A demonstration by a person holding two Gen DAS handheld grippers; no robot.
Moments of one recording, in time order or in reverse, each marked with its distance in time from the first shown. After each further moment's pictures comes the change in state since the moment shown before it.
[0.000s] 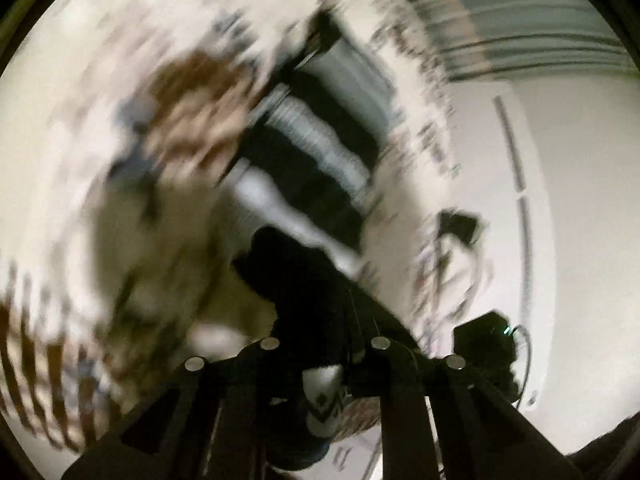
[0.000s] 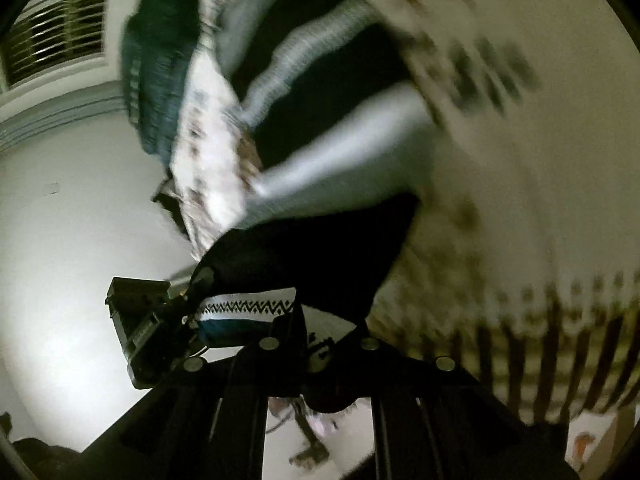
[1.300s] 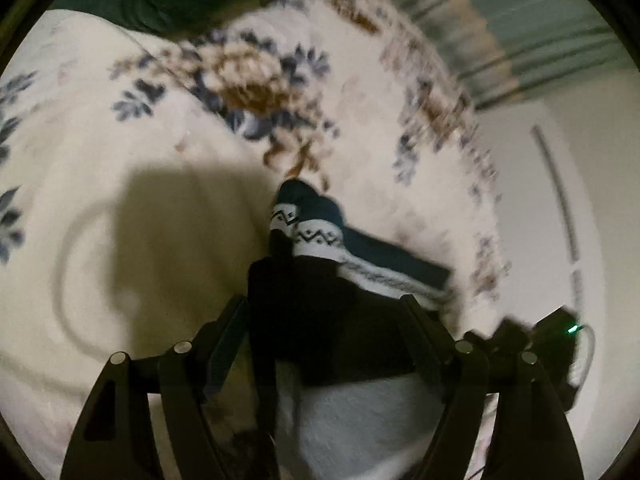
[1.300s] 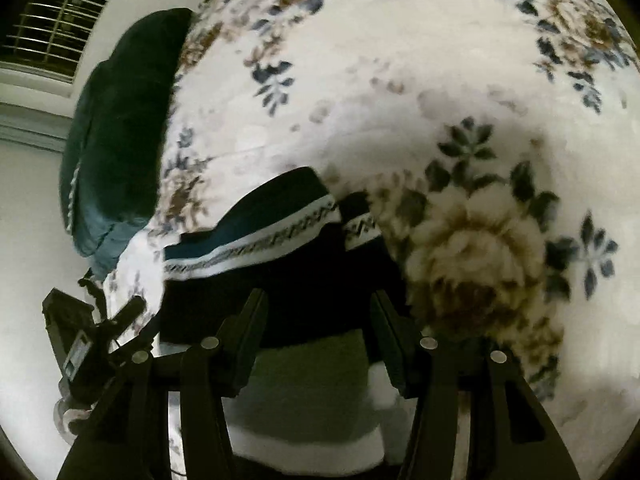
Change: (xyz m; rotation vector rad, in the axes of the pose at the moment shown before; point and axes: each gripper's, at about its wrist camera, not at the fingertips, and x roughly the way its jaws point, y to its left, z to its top) left arm 0.185 -0.014 0.377 0.154 -0.023 0.175; right arm 0.009 0.104 0.419 -0.172 -0.279 -0.337
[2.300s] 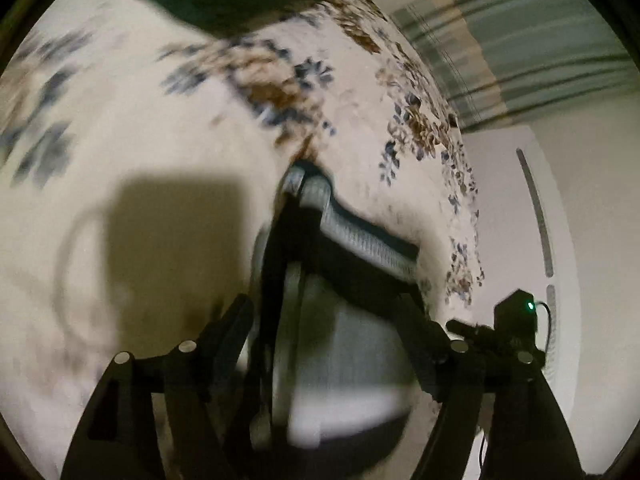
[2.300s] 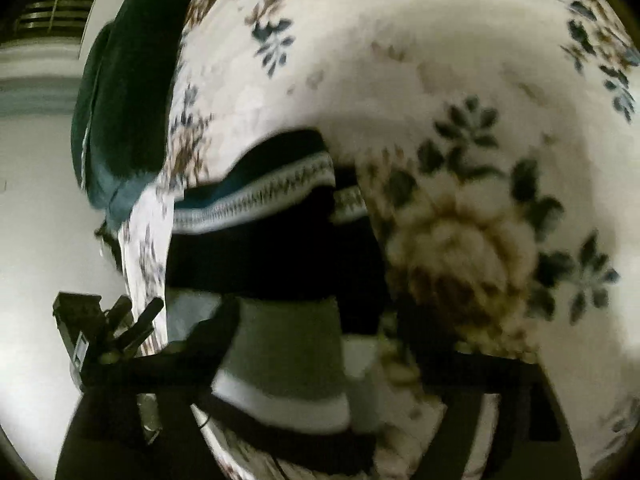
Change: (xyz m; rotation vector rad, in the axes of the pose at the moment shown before) left arm -0.067 0.018 -0.070 -0.115 -0.083 -0.095; right arm -0.016 -0.033 0.012 -0.078 0.242 0.074
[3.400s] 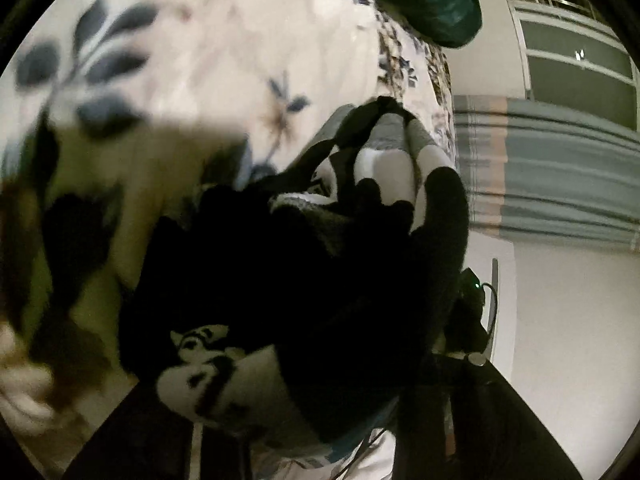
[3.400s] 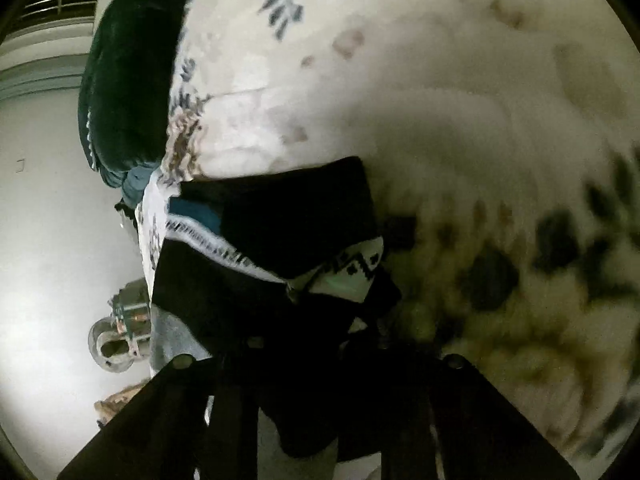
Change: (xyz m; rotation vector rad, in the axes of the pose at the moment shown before) left arm 0.042 0.050 -0.101 -0.472 -0.167 -0.198; right arm 0.083 0.005 0.057 -0.037 0.086 0.123
